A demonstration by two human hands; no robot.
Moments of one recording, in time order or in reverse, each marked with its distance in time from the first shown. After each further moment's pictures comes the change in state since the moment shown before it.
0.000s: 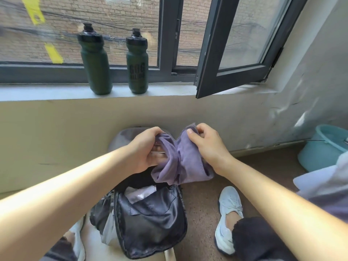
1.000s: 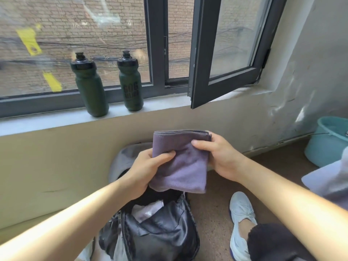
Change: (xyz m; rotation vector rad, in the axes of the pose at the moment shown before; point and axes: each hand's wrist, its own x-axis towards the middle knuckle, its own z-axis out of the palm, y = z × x) left_hand -0.004 -0.018 -0.012 0.279 -0.130 0.399; right_hand 0.000 -0.003 -0.027 0.526 -0.230 0.175
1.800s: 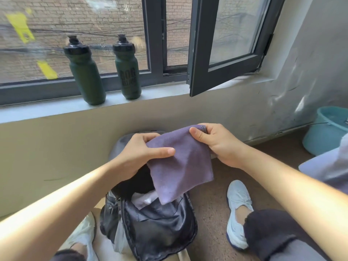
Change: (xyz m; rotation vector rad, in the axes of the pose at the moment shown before) left_hand -0.002 0.013 -0.019 0.152 -0.148 0.092; right_hand -0.007 -0.001 -0.005 -0.197 -0.086 -0.085
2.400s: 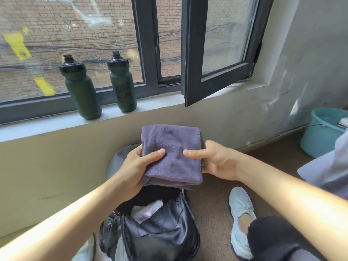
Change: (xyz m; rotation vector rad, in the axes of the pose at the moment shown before) left_hand -0.005 0.004 0.016 -0.469 0.104 -0.122; right_hand -0.001 0.007 -0.002 0.272 -0.182 0.283
